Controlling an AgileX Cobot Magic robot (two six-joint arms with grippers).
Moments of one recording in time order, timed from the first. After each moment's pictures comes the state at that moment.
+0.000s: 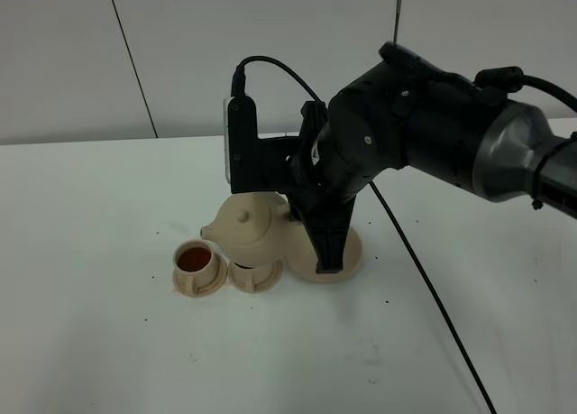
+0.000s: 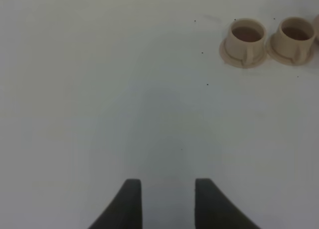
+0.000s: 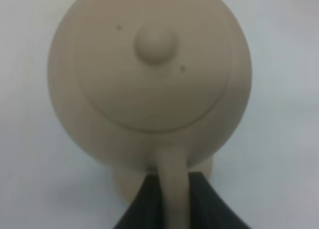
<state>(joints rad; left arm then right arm) 0.23 0.07 -0.51 -0.13 1.06 0.21 0.73 1.94 -1.68 0.02 0.82 -1.04</state>
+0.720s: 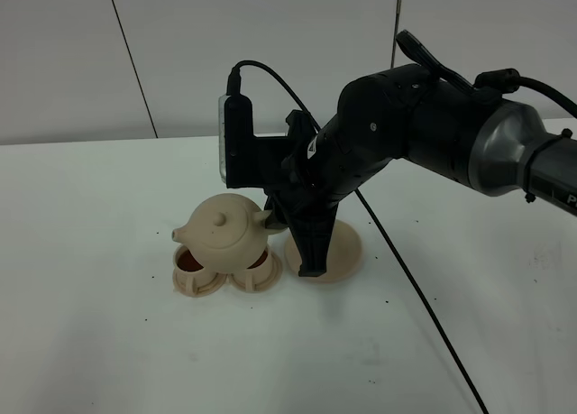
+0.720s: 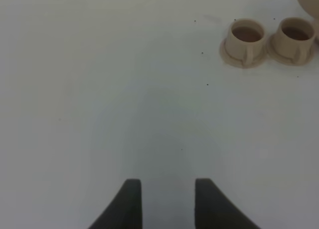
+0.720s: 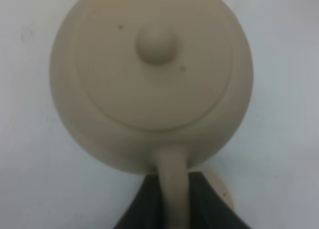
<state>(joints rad) 0.23 0.07 -0.51 -0.13 1.06 0.21 0.70 1.98 -1.68 0.25 0.76 -1.21</state>
